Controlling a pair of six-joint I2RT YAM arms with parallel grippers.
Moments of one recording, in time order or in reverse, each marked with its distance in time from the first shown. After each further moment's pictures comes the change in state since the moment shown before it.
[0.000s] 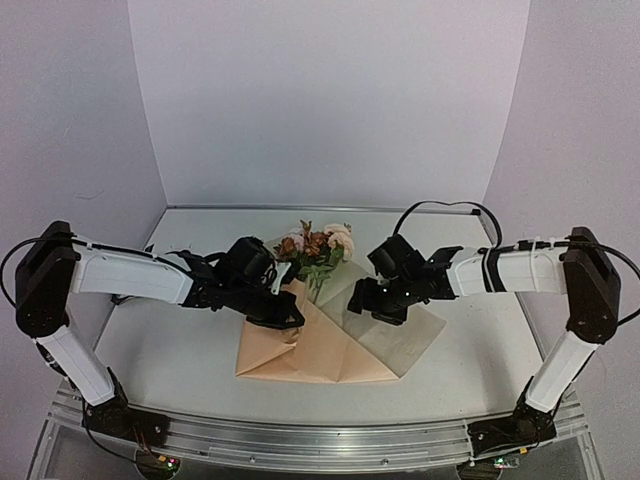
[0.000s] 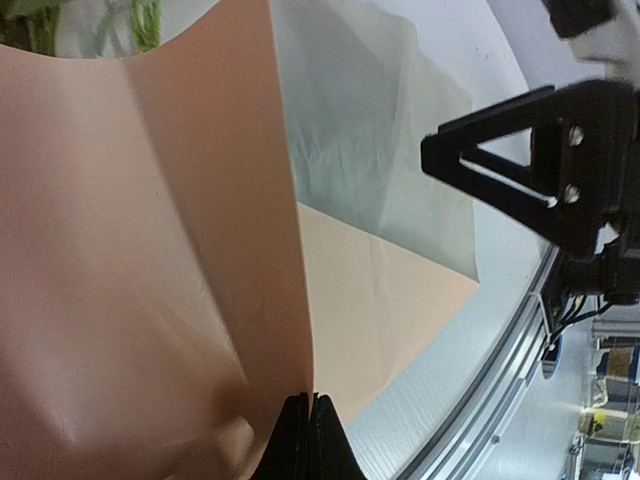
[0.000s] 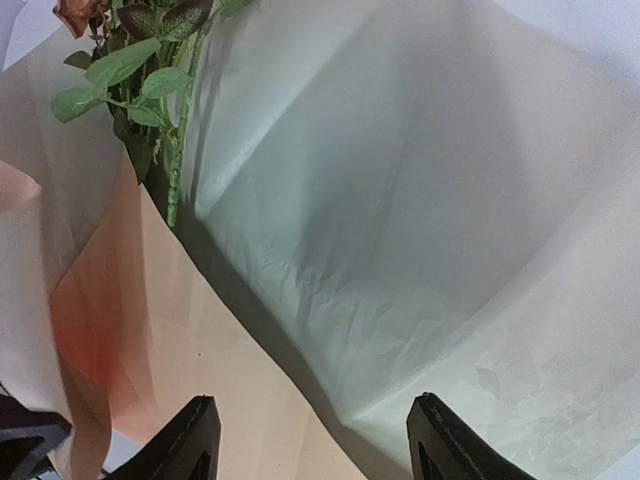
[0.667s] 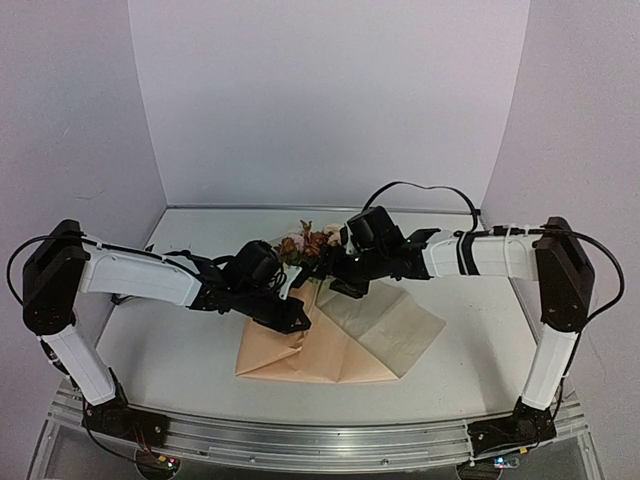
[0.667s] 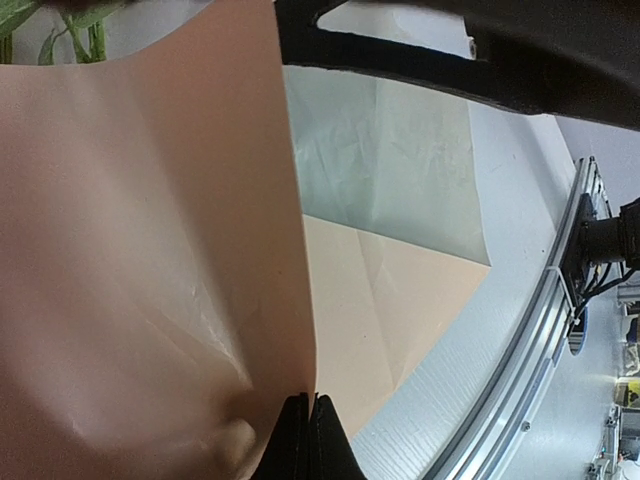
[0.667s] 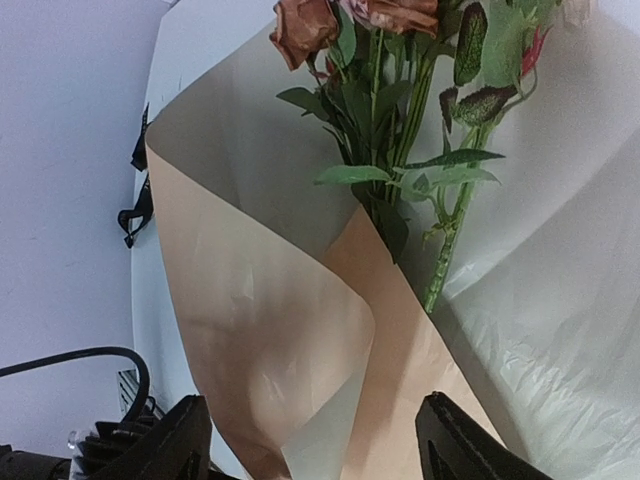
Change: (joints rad) left arm -0.038 0.056 0.027 0.017 -0.010 0.109; right arm -0.004 0.157 0.237 0.191 -0.203 0.045
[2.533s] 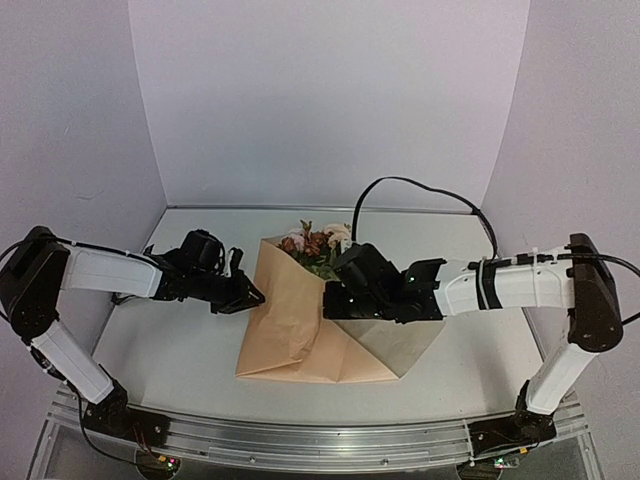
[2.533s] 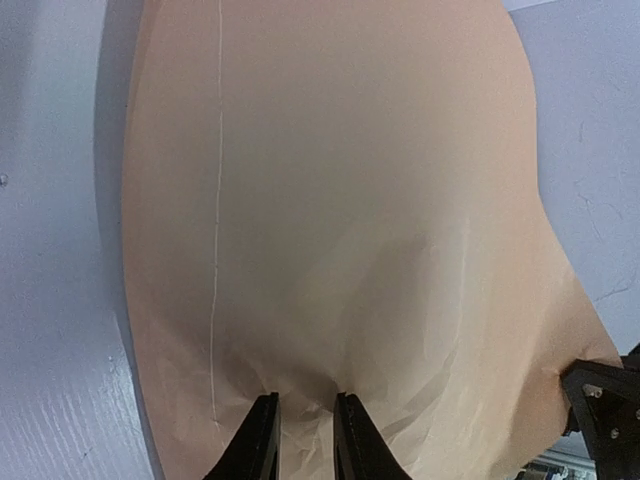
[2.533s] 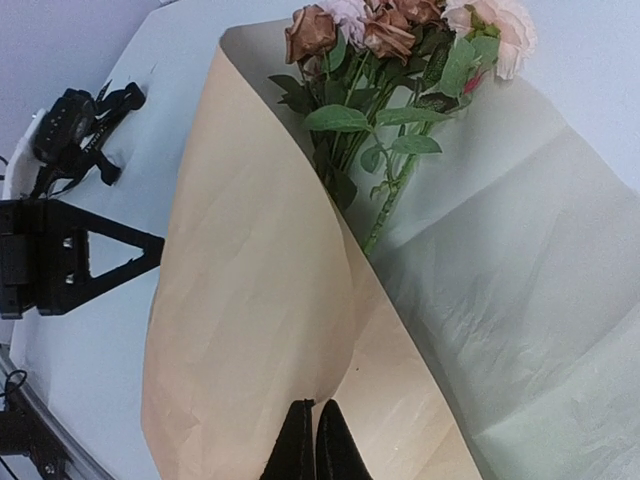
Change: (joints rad) left arm 0.343 -0.126 -0.214 0.122 0.086 -0.302; right arm 0.252 -0.157 -0.150 -0.063 0.486 -0.172
